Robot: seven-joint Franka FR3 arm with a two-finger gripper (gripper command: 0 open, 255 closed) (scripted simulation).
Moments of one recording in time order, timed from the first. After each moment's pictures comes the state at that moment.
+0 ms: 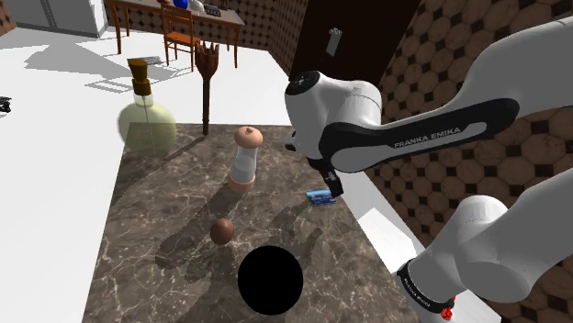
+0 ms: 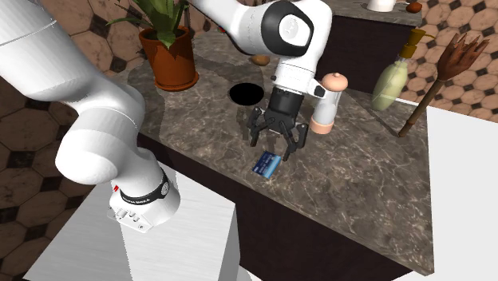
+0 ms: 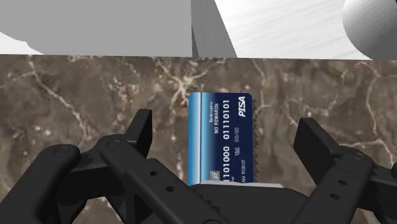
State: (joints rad) arm 0.28 -0.22 0.19 -2.44 -0.33 1.78 -0.57
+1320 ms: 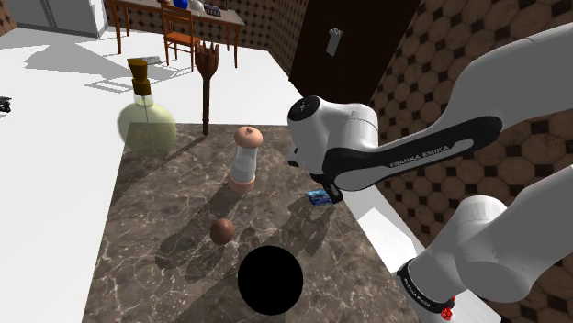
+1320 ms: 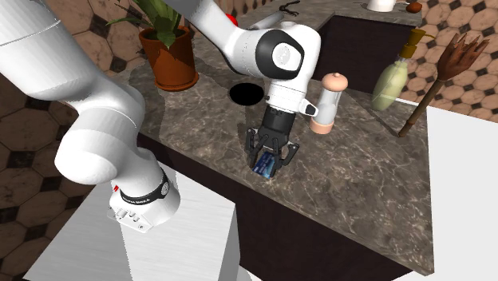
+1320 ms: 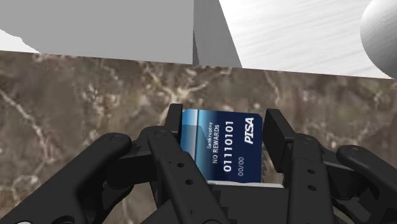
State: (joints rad) arm 0.27 -0.20 0.18 -2.54 -0.38 1.89 -0.58
